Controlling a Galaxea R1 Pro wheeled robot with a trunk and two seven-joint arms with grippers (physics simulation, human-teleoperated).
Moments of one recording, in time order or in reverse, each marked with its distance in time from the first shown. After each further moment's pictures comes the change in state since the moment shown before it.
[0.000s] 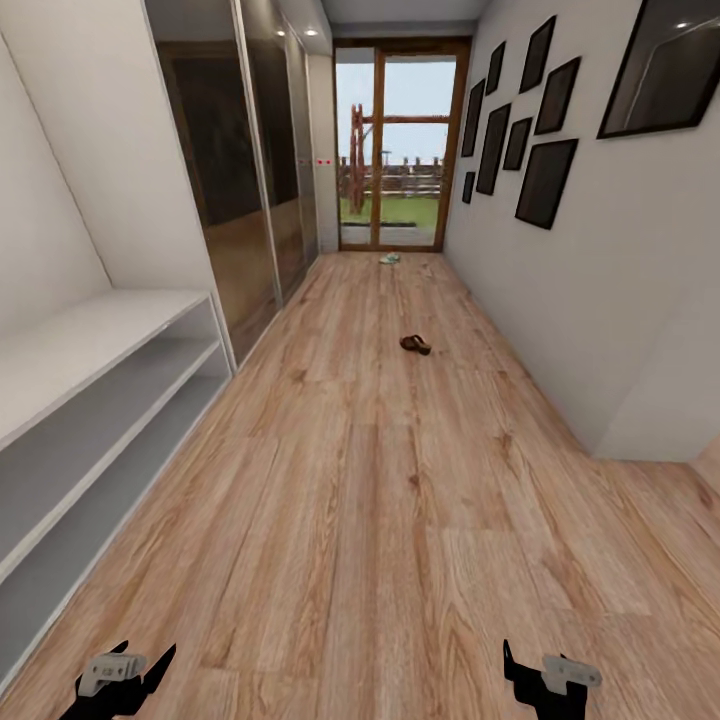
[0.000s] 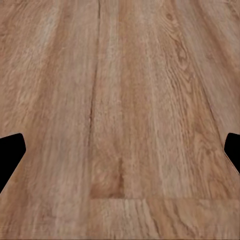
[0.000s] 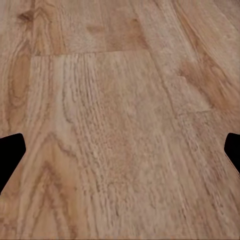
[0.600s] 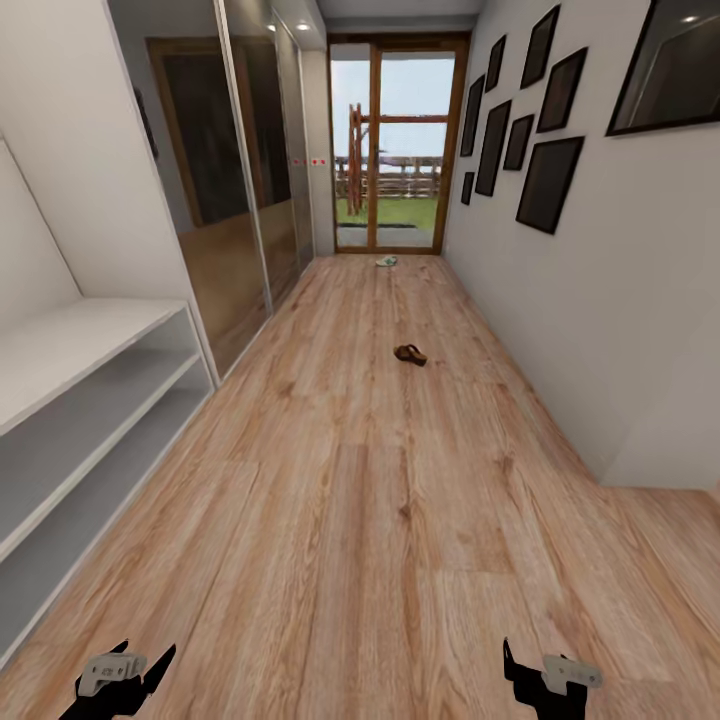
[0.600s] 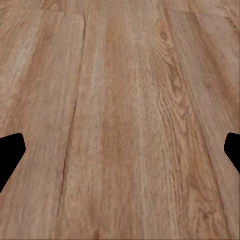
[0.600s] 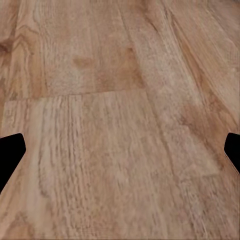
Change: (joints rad) left arm 0.000 0.000 0.000 0.000 0.001 0.000 0.000; right arm 0.000 0.000 0.000 0.000 0.001 0.000 0.000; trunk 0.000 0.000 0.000
